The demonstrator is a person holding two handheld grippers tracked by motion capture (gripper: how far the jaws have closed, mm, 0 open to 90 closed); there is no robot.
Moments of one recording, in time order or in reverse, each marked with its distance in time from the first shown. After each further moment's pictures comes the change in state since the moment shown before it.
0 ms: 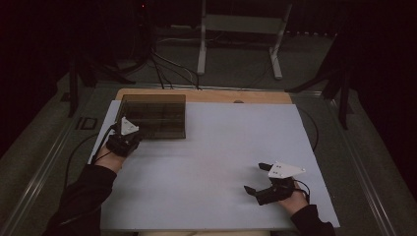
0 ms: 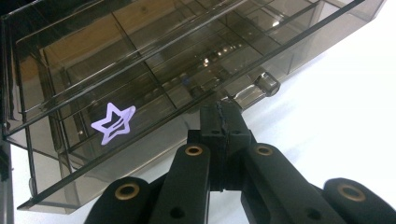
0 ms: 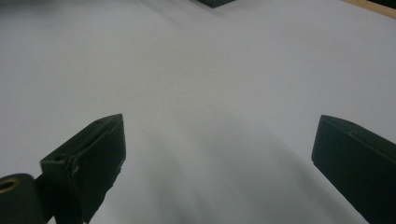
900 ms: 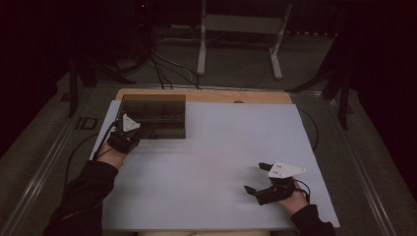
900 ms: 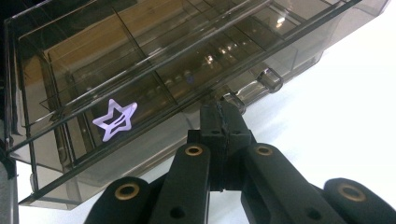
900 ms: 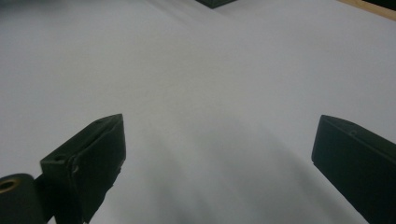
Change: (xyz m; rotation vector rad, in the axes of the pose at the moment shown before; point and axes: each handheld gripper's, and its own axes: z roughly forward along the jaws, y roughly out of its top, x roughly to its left) left arm 0.005 0.006 0.010 0.010 0.016 0.002; right arm 0.000 0.001 -0.001 -0.001 -0.003 -0.001
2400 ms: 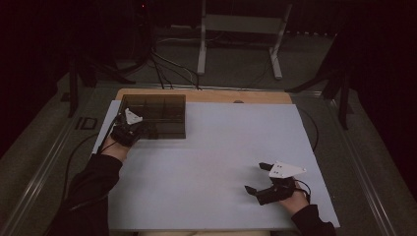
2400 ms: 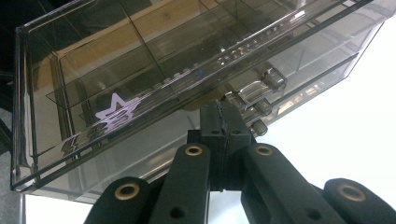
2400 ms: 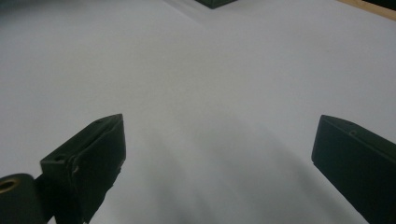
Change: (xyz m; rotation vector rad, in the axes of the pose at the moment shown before) left arm 0.007 0.012 0.016 0.013 0.041 -0.023; right arm -0.001 -0.001 -0.001 0.000 0.002 -0.001
